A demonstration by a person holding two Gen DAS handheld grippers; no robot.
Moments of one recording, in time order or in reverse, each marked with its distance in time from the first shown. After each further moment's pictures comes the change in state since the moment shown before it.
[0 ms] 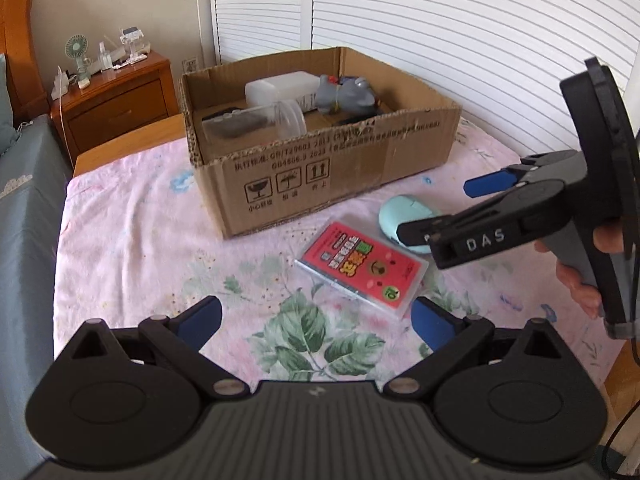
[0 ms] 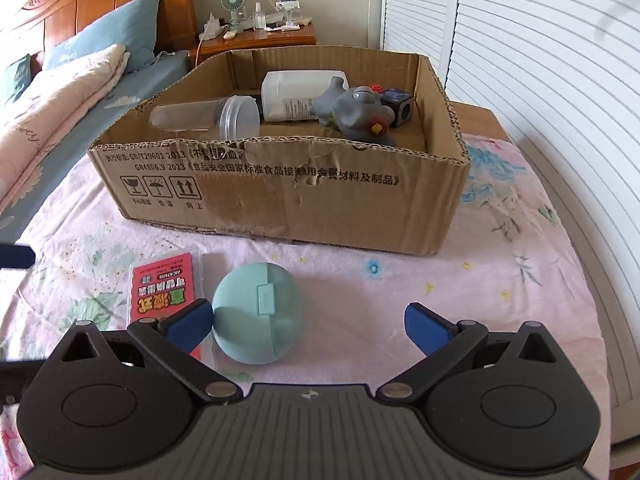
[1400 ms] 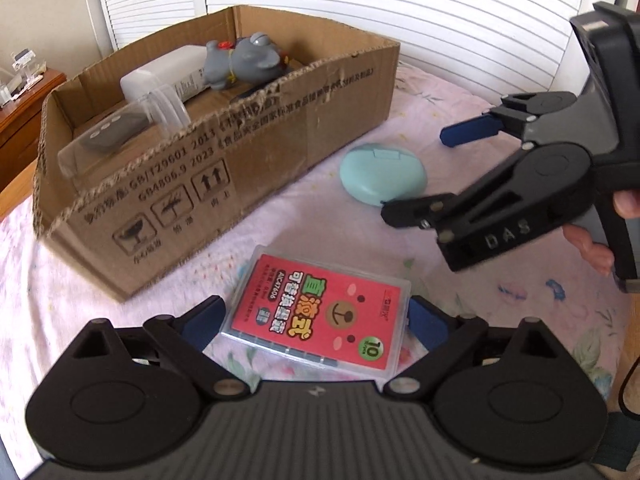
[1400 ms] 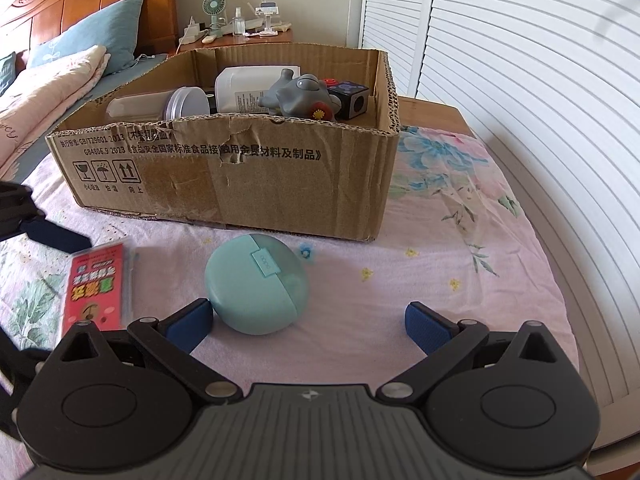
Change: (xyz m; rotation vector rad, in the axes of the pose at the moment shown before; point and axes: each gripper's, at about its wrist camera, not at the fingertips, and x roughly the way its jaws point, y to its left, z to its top) left arm 0.067 -0.025 0.025 0.240 0.121 -0.175; right arm 0.004 -0.031 -0.016 -0.017 -0.030 -0.072
